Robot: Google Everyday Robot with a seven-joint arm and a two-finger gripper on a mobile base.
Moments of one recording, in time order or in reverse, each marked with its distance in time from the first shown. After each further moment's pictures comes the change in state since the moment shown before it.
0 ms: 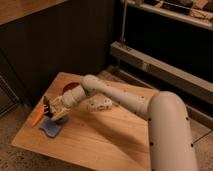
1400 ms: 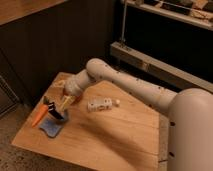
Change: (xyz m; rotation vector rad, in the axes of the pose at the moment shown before) arm -0.077 -0.003 -0.104 0.110 0.215 -0.096
